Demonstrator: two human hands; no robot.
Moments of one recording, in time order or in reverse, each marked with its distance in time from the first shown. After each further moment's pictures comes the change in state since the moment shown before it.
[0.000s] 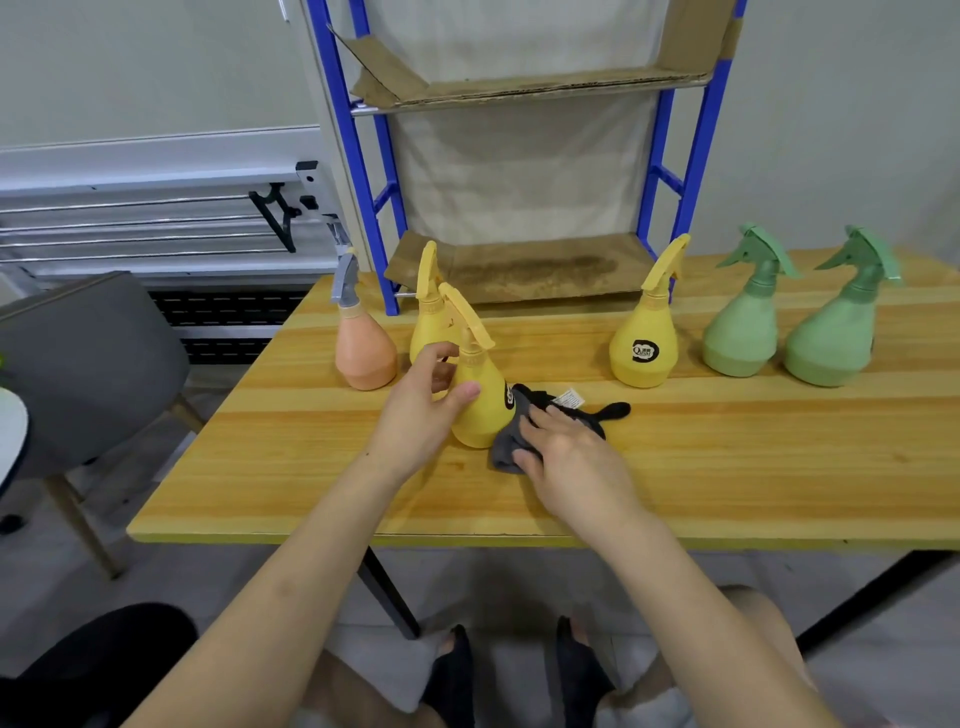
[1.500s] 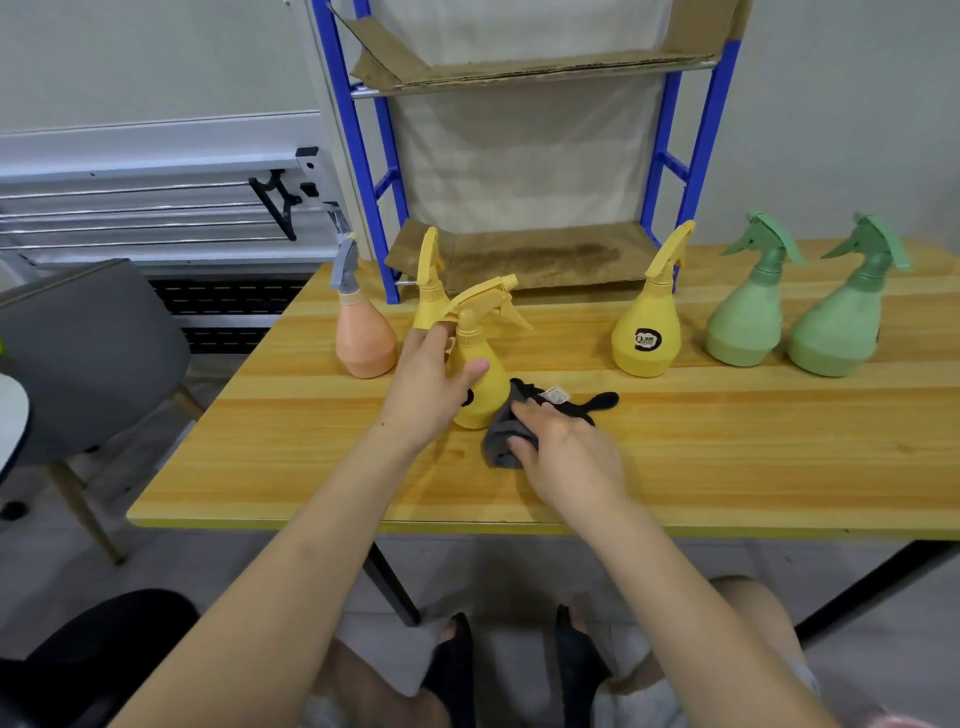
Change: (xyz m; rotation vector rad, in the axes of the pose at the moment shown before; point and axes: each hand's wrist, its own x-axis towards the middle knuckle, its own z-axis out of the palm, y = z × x) left_hand 0.015 0.007 0.008 0.223 0.065 0.019; right_hand -0.004 -0.019 -0.009 0.046 -0.009 0.143
